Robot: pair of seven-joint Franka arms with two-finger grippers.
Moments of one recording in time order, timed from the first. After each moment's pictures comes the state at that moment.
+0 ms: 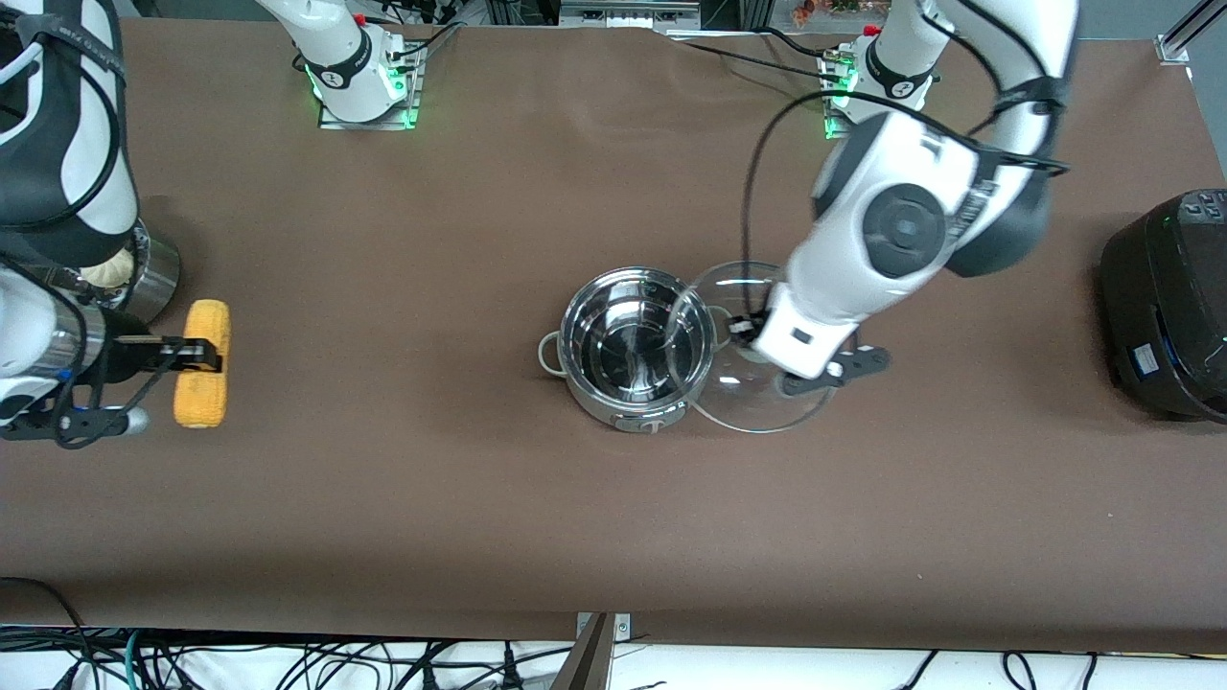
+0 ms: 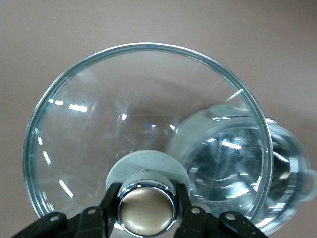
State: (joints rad) left arm -0.39 0.46 0.02 -1.36 -0.16 1.72 -0.59; right arm 0.01 0.52 0.08 -1.14 0.05 1.53 0.11
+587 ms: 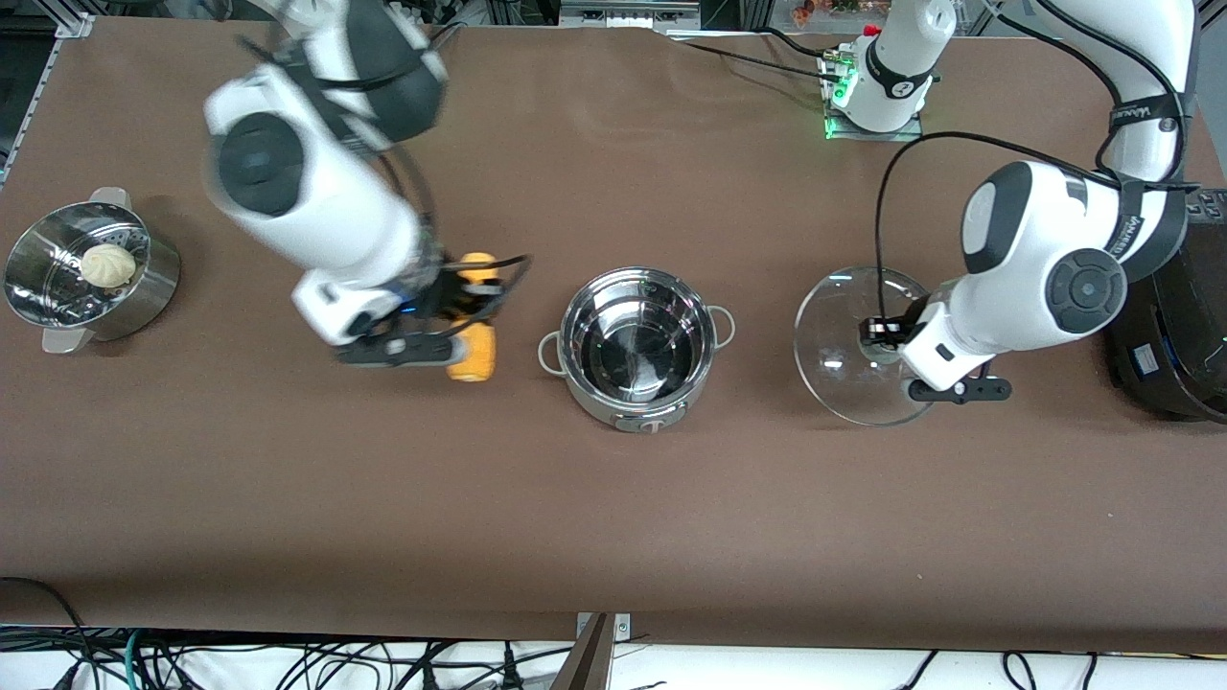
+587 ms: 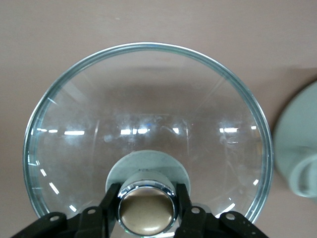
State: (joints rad) left arm -0.21 0.35 0.07 -1.71 -0.12 1.86 -0.10; right arm 0.37 0.56 0.26 -1.13 0.00 1.74 0.58
